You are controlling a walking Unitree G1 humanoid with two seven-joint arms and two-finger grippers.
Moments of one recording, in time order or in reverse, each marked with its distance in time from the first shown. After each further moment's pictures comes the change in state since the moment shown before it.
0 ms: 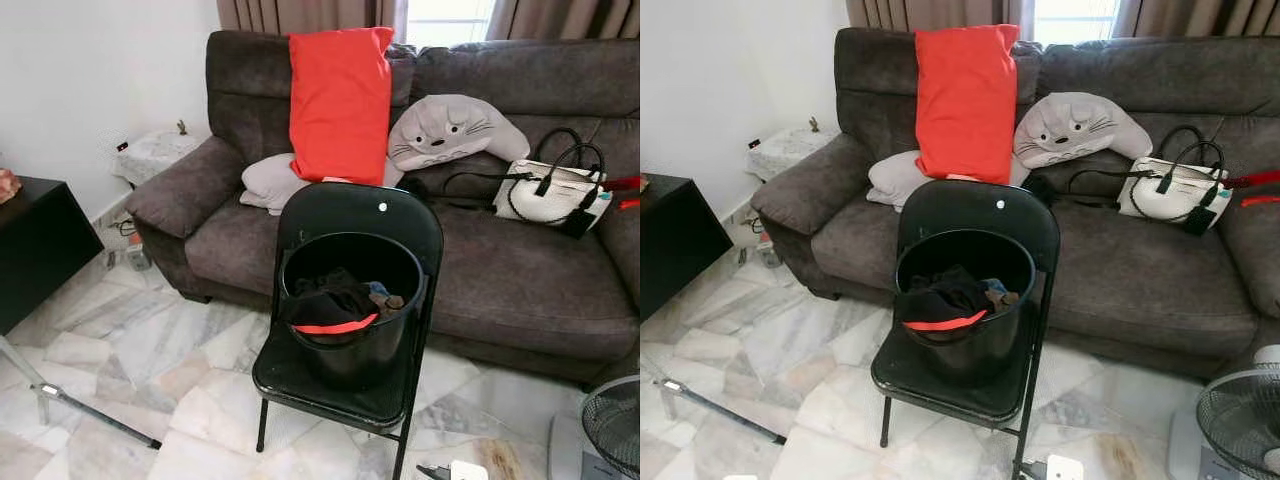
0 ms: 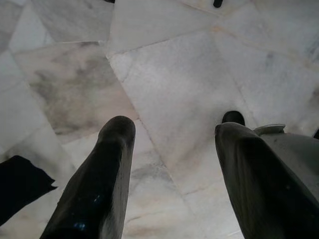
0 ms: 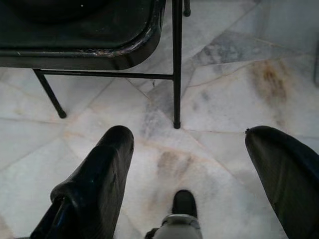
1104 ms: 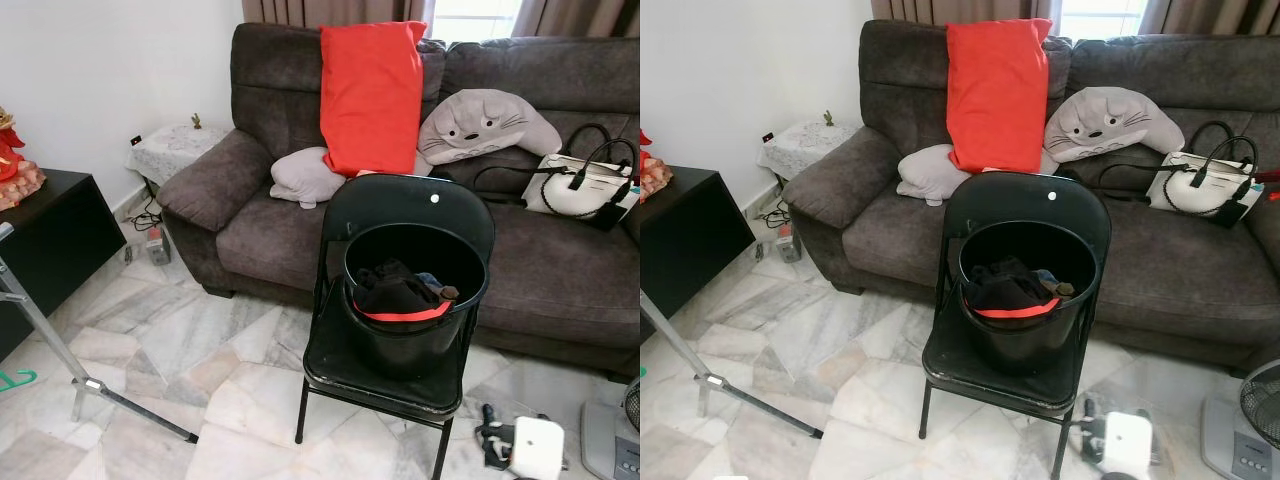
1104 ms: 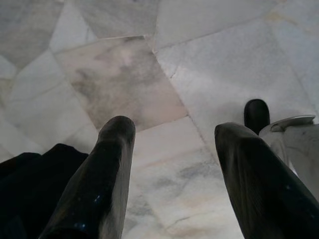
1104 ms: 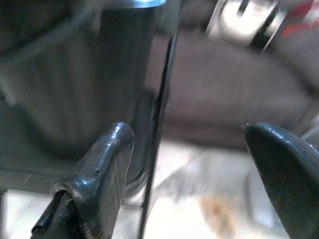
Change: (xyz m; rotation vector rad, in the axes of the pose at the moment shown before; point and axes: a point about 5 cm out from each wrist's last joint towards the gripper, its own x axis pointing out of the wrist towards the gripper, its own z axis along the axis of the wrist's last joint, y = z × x) left arm -0.002 0.009 -0.006 0.011 0.013 0.037; right arm -0.026 -0.057 0.085 -0.218 -0.671 -0.212
